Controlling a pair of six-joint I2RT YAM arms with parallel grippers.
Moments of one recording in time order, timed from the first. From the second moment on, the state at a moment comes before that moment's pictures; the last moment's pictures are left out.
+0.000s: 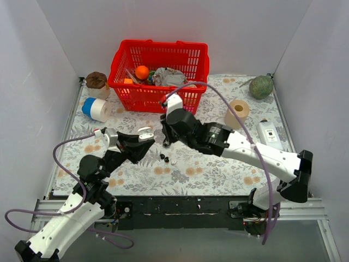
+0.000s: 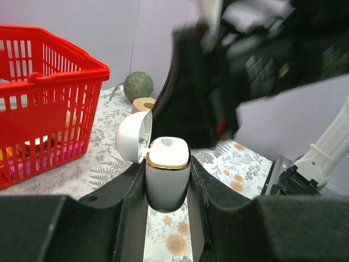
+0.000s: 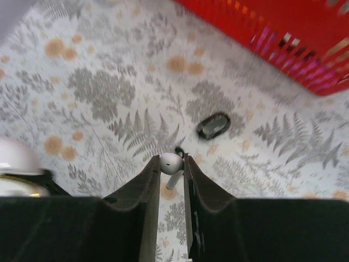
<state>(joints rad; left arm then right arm) -0.60 0.36 0.40 0.29 0.30 -0.37 1.18 1.48 1.42 -0.56 0.39 0.40</state>
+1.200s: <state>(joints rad) -0.60 1.11 0.58 1.21 0.52 -0.40 1.18 1.04 1.21 0.08 0.34 -0.12</state>
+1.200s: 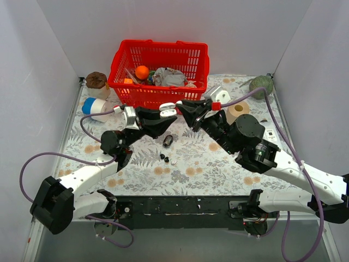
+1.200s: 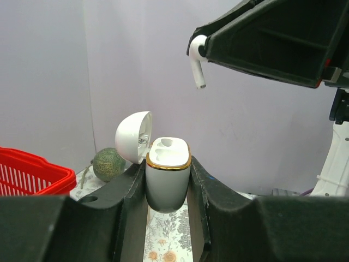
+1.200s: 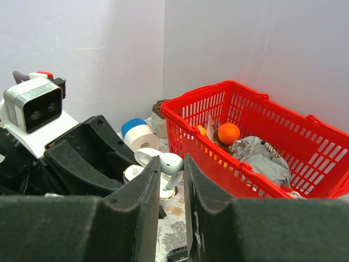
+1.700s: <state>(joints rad) -0.60 1.17 0.66 1.22 0.53 -0.46 1.18 1.10 1.22 0.13 0.33 -0.16</state>
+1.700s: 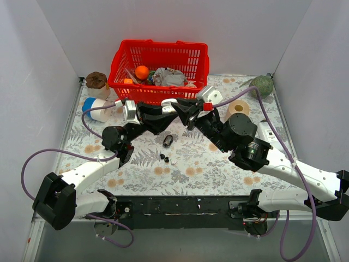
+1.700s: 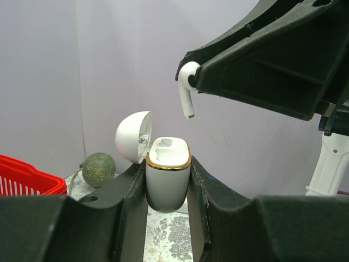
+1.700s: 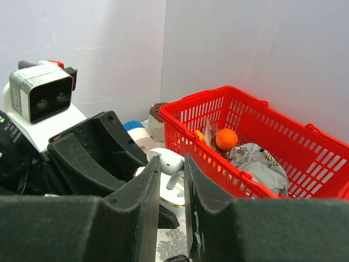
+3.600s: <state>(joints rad) -0.60 1.17 0.66 1.20 0.54 -0.50 1.18 1.12 1.19 0.12 0.39 -0.19</state>
